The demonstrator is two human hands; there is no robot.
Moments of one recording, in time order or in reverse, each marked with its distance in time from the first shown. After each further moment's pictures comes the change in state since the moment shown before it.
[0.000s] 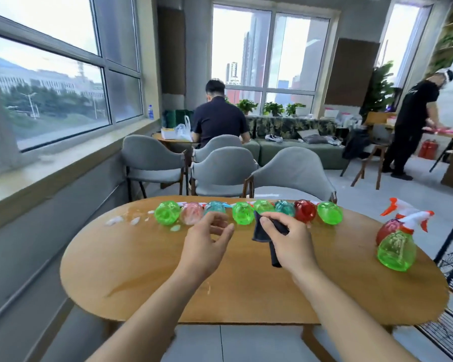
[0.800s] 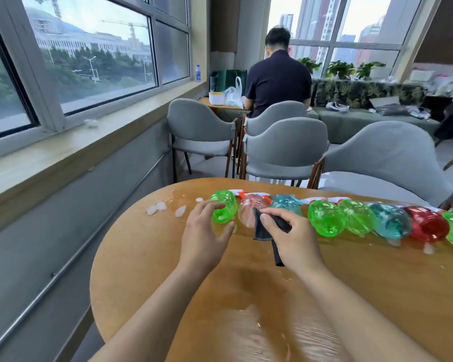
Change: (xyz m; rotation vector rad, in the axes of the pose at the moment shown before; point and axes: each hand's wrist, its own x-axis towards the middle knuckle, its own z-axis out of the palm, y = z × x) left_hand 0.115 -0.184 -0.070 0.330 0.162 -0.129; right_hand 0.091 0.063 0.207 0.013 -0.268 0.026
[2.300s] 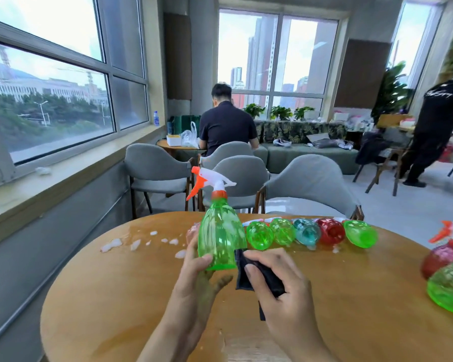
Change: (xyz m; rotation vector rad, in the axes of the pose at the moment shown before) left_hand -0.111 0.132 -0.006 -1.350 -0.393 -0.181; right_hand -0.137 -0.070 -0.106 0.000 0.241 -0.415
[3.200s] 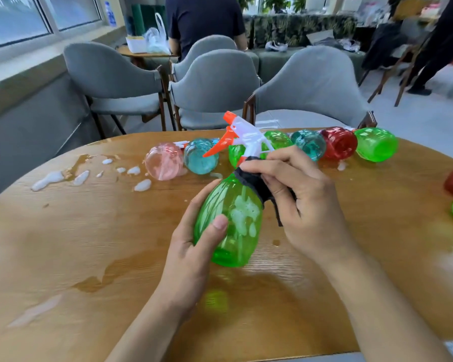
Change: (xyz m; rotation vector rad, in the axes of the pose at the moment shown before) left_hand 0.018 -0.095 -0.013 0.495 0.019 0.014; right_hand 0.036 0.101 -0.034 -0.321 -0.203 -0.095
